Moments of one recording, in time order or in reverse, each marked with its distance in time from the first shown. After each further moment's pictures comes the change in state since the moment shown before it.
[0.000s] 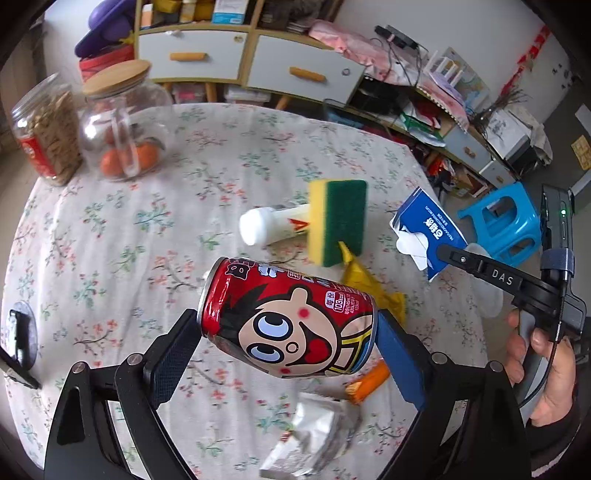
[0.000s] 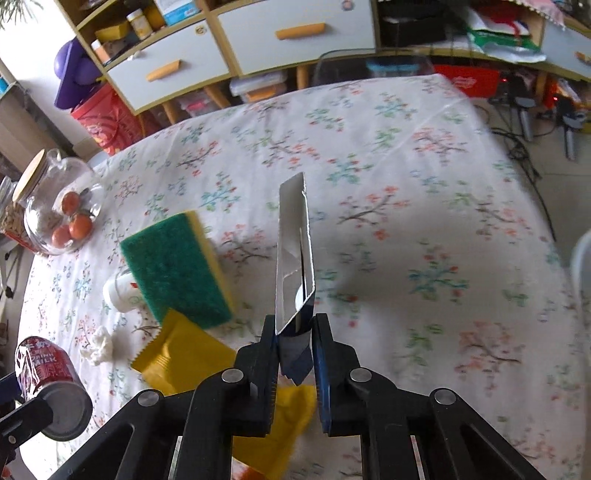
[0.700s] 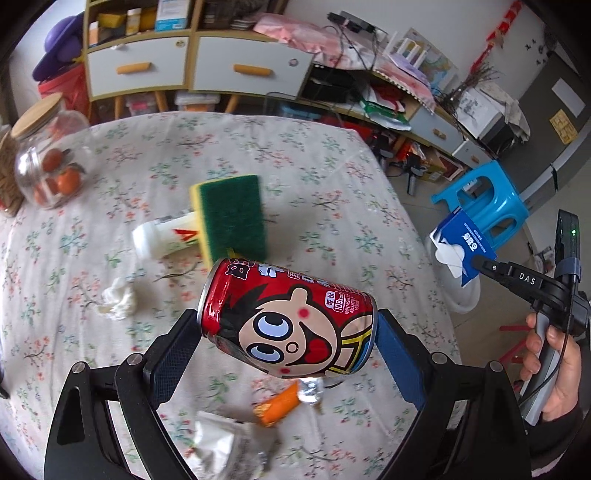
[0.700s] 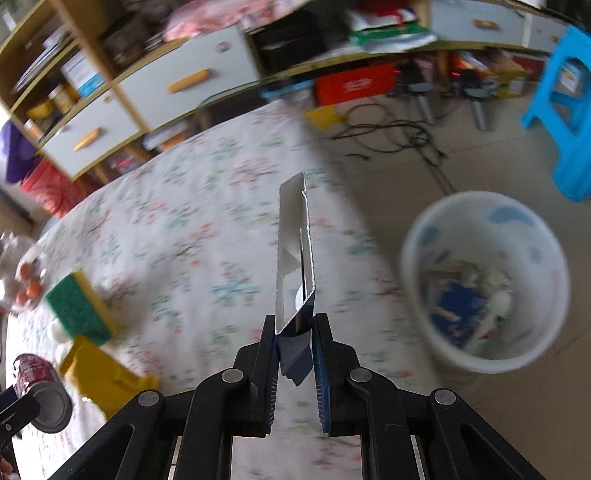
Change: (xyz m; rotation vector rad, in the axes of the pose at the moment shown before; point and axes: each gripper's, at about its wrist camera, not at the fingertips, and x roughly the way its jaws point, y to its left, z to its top) left arm 0.024 -0.091 0.007 0.093 0.013 -0.070; right arm -0.078 -0.145 -0.015 0.208 -0.073 -0.107
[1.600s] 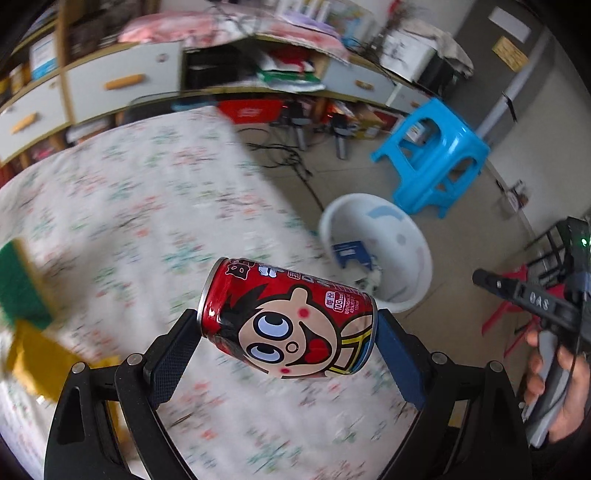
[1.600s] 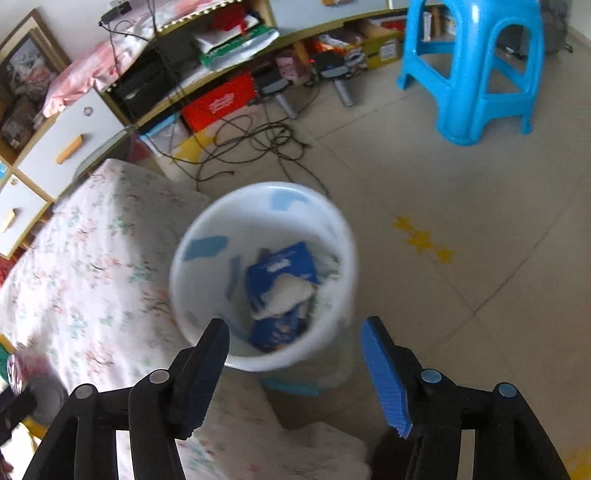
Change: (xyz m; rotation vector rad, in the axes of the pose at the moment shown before) left arm 0.102 -0.193 0.011 0.263 0.058 -0.110; right arm -0.054 -0.188 -0.024 0.239 -0.030 -0.159
